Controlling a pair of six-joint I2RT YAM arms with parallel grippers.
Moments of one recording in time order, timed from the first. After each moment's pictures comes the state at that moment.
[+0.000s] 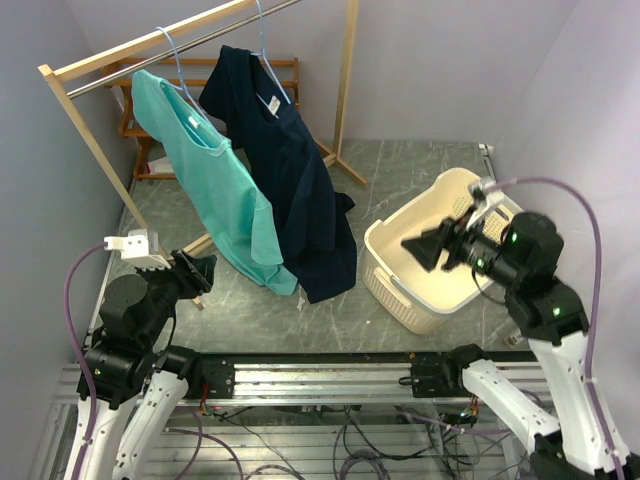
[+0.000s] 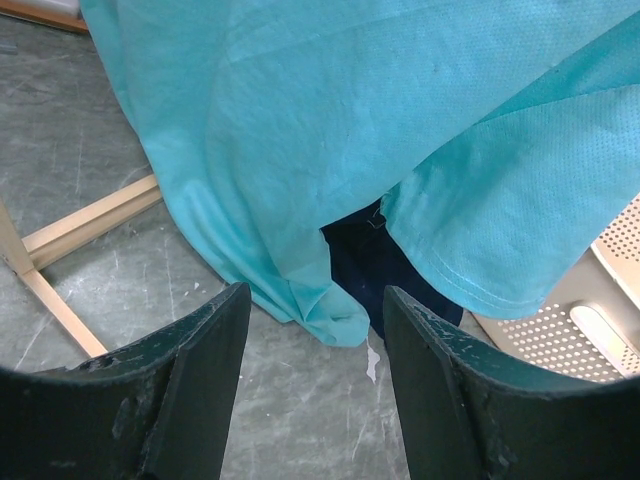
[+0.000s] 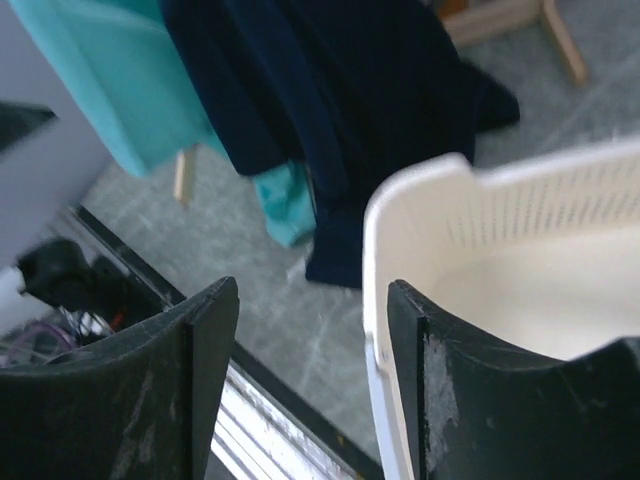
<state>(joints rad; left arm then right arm) -0.28 0.29 0.78 -0.67 -0.06 -0.45 0.32 0.63 1.03 -0.71 -0.40 0.25</state>
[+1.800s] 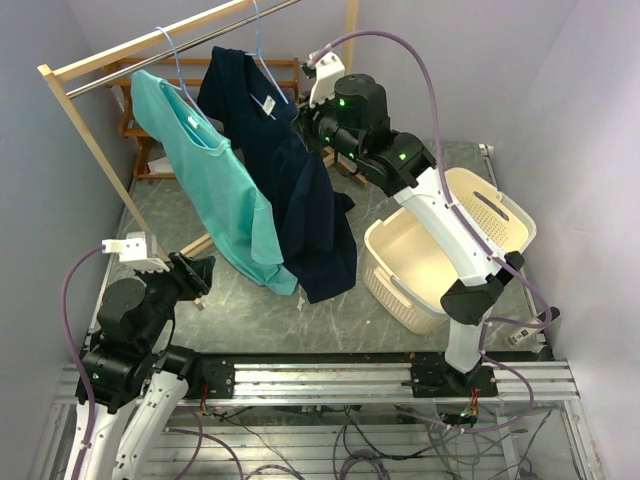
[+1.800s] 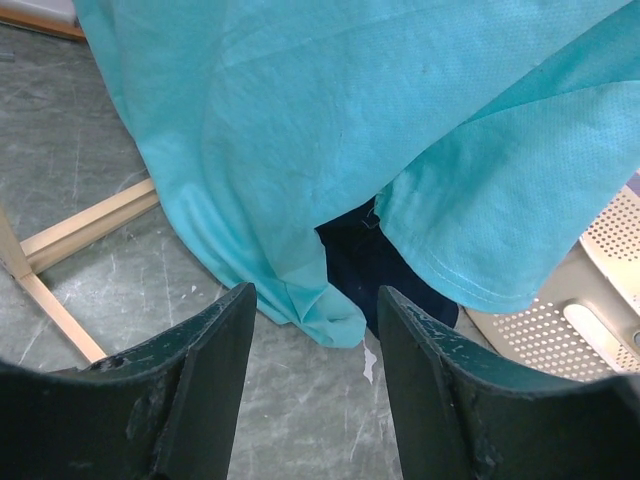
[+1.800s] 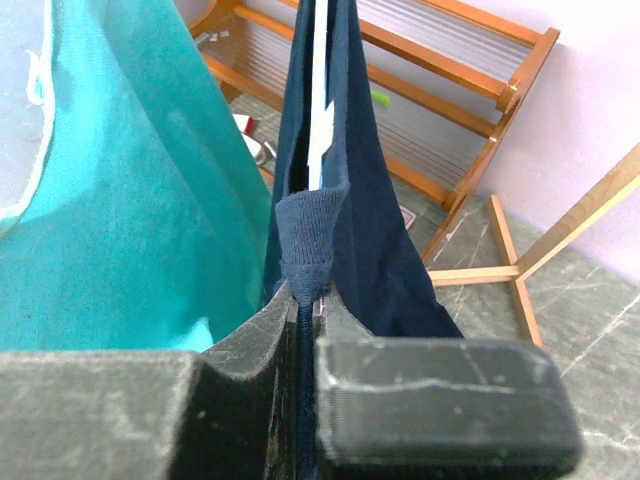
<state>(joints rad) -0.29 0.27 0.78 -0.68 -0.06 -0.45 0.80 1.89 2.35 -0.66 0.13 0.05</state>
